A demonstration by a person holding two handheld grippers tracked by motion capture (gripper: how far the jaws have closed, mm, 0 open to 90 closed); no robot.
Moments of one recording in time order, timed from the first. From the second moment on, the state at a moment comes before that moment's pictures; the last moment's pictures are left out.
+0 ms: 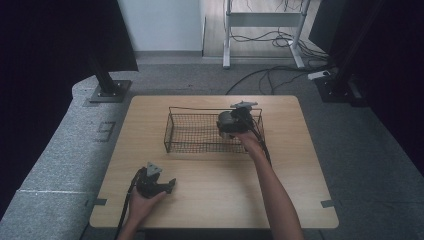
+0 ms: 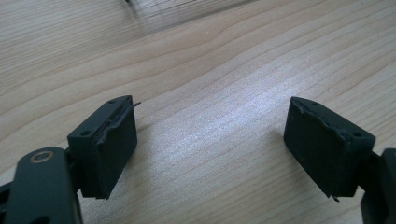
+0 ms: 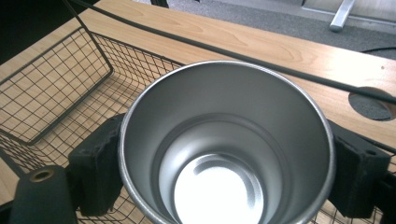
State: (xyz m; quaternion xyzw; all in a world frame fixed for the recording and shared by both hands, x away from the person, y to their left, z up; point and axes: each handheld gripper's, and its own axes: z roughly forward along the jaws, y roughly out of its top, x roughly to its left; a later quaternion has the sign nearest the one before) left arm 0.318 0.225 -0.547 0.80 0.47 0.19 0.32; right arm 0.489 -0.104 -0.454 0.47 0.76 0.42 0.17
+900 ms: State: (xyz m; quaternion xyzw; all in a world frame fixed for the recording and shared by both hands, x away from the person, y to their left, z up) left arm 0.318 0.224 -0.547 0.80 0.47 0.19 0.32; right arm 0.497 -0.094 -0.482 0.49 0.77 0.38 0.16
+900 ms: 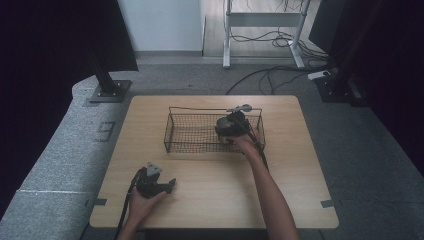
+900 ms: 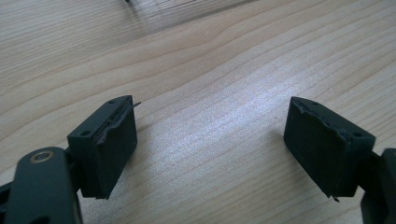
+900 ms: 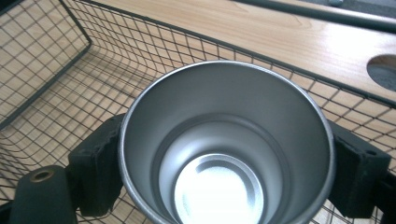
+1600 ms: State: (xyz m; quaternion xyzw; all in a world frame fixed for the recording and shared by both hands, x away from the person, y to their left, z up) left arm 0.318 0.225 -0.547 0.80 0.47 0.19 0.32; right arm 0.497 -0.092 -0.487 0.48 0.79 0.35 0.15
